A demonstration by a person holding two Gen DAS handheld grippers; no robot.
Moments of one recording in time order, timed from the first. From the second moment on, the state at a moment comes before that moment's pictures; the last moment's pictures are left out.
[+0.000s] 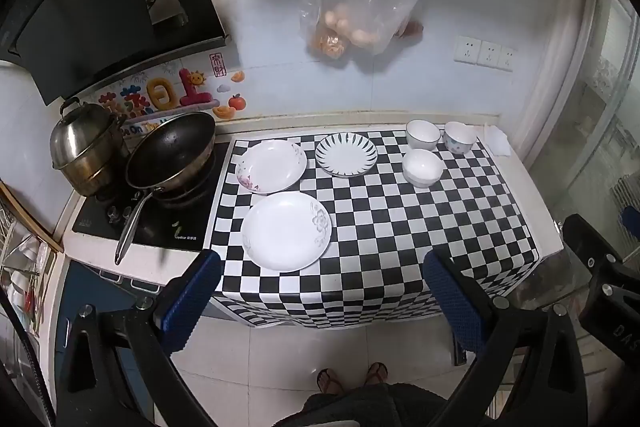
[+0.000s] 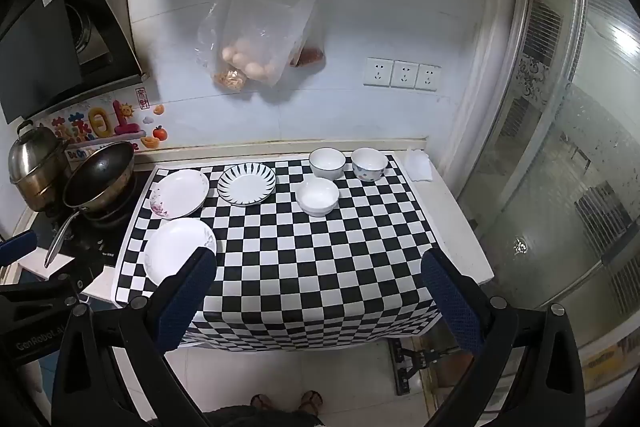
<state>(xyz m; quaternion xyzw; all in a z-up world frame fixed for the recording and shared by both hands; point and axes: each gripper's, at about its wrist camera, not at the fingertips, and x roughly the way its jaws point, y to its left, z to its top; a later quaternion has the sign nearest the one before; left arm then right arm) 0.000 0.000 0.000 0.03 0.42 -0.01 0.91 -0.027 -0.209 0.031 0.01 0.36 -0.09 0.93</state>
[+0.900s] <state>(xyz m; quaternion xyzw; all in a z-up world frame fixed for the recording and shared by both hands) -0.002 -0.008 -0.001 0.03 0.42 -0.01 0.91 -0.027 -0.209 0.033 0.00 0.36 -0.10 0.93</state>
